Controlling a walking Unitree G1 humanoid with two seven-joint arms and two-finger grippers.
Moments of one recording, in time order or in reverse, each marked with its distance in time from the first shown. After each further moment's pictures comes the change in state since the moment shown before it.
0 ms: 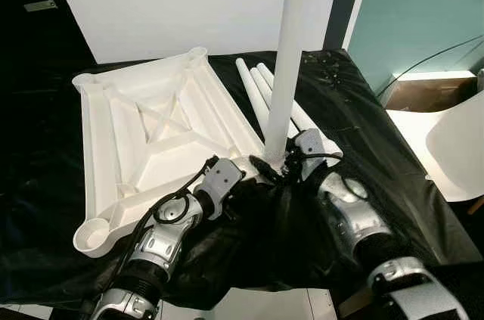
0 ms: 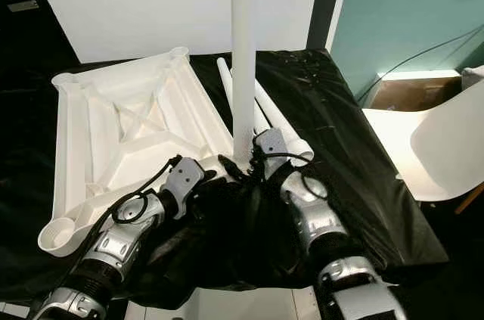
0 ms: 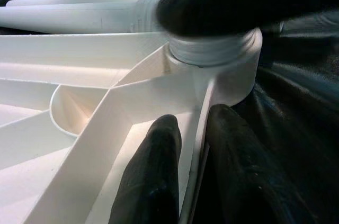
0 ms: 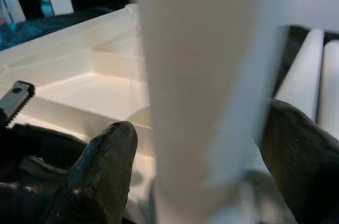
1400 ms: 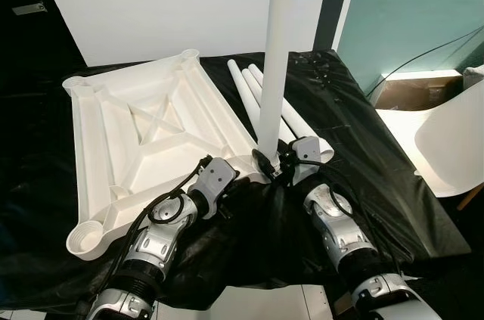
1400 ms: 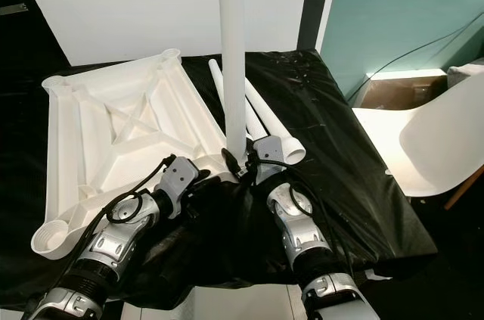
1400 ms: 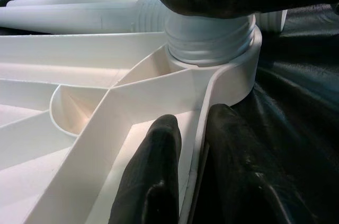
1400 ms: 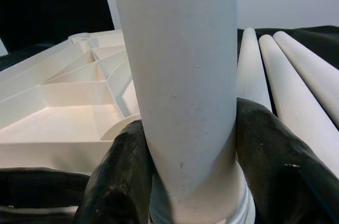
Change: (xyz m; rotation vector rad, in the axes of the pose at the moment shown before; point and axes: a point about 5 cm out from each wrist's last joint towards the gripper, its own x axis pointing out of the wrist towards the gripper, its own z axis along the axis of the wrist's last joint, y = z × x) left arm -0.005 0.006 -0.002 -0.002 0.010 0.027; right arm 0.009 0.032 -0.012 0.138 -0.044 -0.303
